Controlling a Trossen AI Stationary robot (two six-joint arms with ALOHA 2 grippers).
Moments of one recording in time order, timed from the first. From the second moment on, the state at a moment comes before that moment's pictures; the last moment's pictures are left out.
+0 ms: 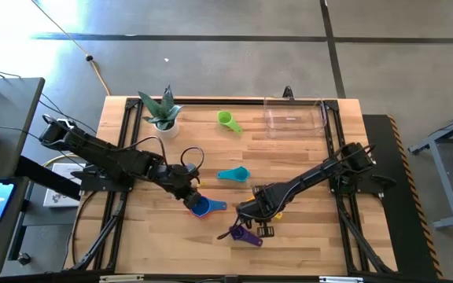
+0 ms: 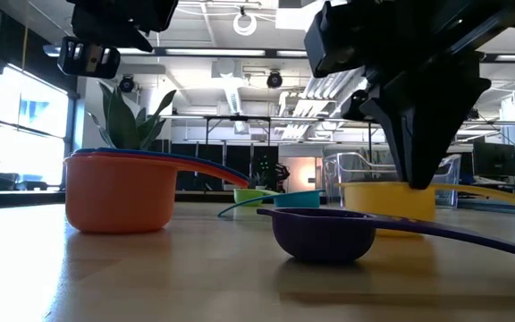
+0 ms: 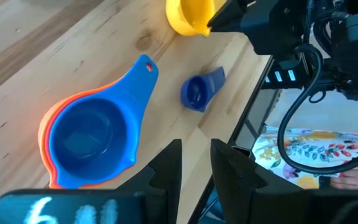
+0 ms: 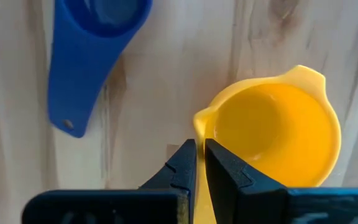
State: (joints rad) left arm -0.30 1.29 0.90 -0.37 0.07 -1.17; right arm 0.40 1.94 1.40 -0.87 -0.06 0.32
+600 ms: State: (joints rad) left arm -0.28 1.29 0.90 -0.37 0.07 -1.17; right arm 0.40 1.94 1.40 -0.86 -0.11 0.34
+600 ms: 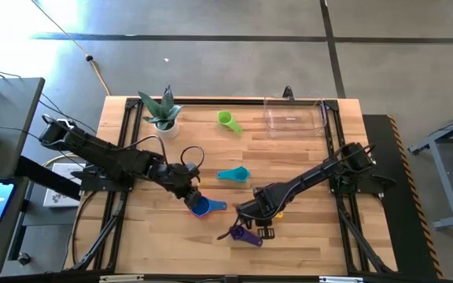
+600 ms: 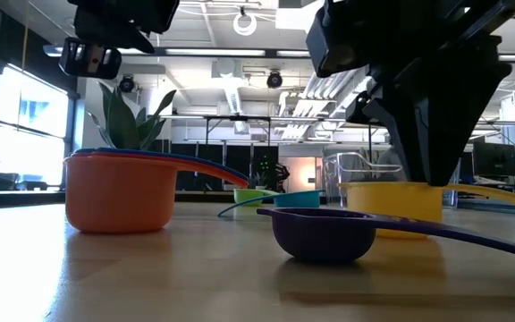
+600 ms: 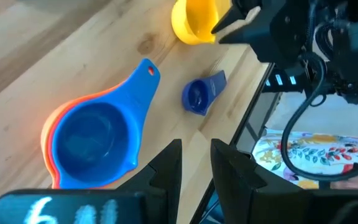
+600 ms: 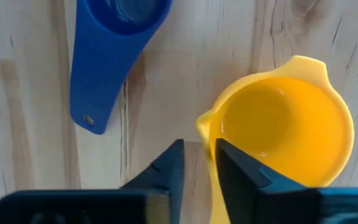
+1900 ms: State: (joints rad) left arm 0.00 1.31 0.95 0.01 0.13 -0.99; right arm 0.34 1.27 1.40 -0.97 0.39 0.90
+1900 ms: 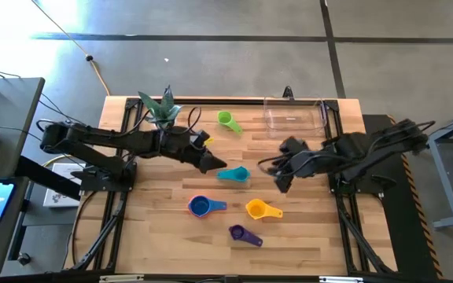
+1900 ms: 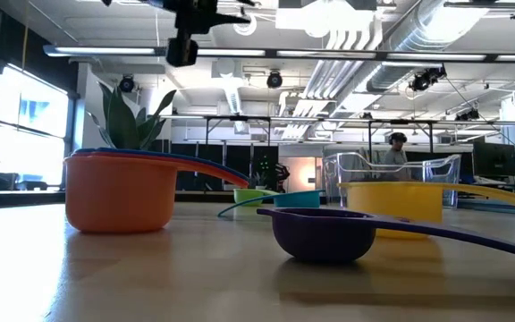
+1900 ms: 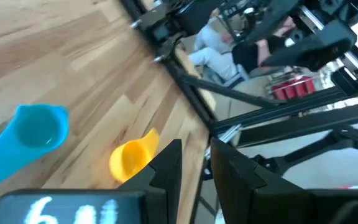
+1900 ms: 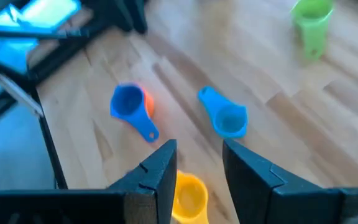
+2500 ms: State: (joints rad) left arm -0.01 1.67 1.28 -0.15 0.14 -0.74; right arm 0.34 1.19 1.40 -1.05 0.48 0.89
